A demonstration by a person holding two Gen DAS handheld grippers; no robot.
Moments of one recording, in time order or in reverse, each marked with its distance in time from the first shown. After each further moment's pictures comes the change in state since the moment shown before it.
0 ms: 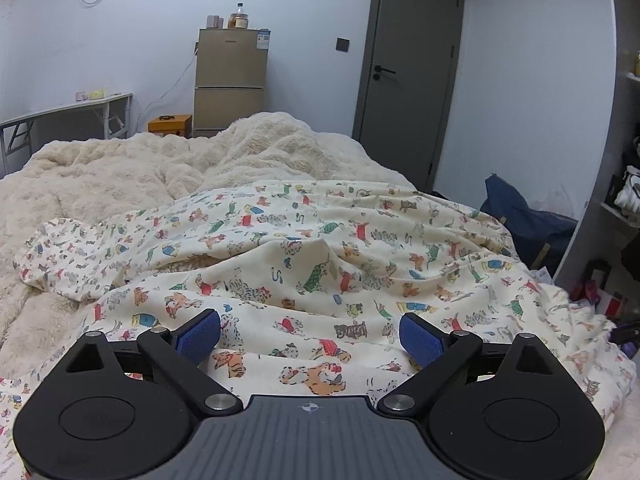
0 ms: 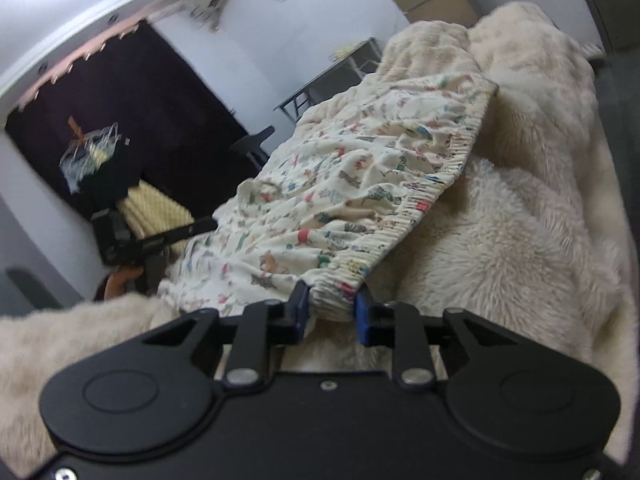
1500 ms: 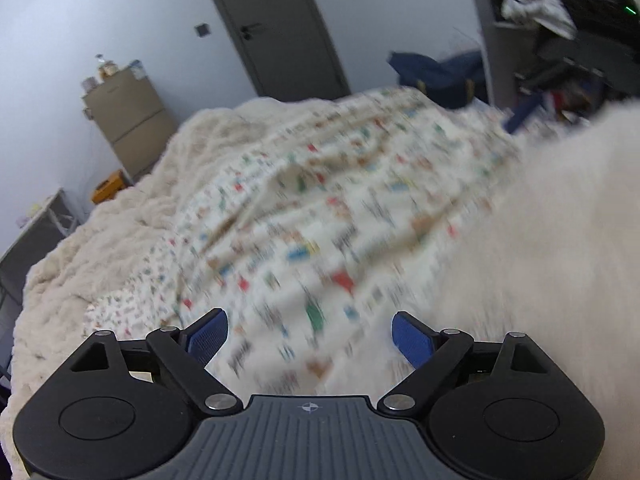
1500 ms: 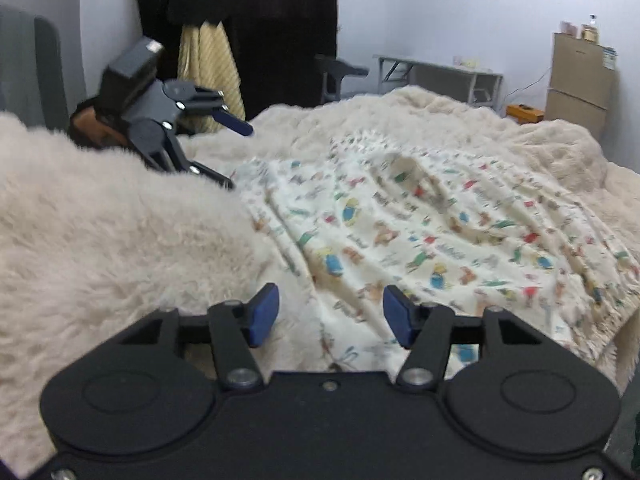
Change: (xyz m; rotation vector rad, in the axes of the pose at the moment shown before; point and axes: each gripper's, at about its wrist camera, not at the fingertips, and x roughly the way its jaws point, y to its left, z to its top) left arm -0.107 0.029 -0.047 0.622 0.156 -0.073; right arm 0.101 0.214 -0.007 -0.669 0.183 -0.096
